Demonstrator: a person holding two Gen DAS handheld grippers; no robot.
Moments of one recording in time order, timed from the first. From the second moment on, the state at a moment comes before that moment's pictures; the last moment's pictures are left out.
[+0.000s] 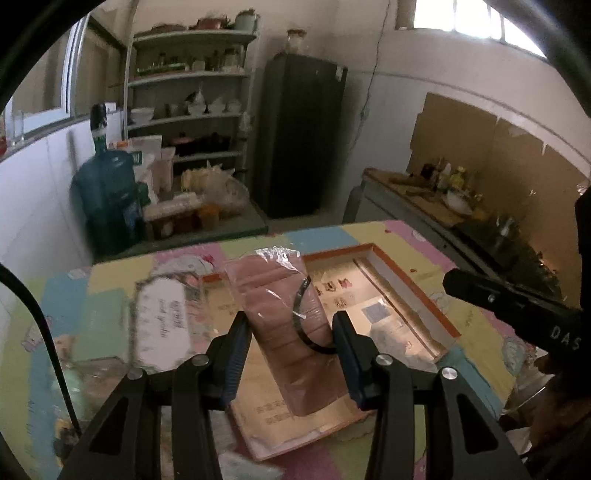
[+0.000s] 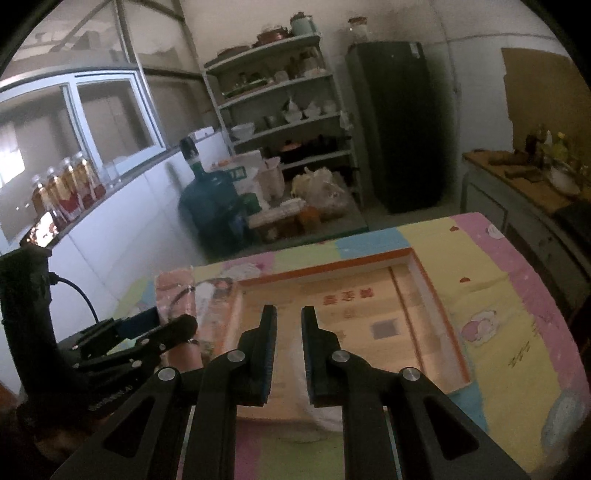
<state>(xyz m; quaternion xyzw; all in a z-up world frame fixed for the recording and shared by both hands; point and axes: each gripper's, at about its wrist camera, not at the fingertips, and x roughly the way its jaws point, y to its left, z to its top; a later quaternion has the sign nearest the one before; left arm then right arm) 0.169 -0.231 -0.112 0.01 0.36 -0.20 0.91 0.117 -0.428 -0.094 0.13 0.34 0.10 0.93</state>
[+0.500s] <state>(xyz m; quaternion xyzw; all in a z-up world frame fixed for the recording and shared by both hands) 0.200 -0.274 -0.171 0.02 0.42 -0.16 0.89 0.158 -0.472 -0.139 0.13 0.39 0.14 0.90</state>
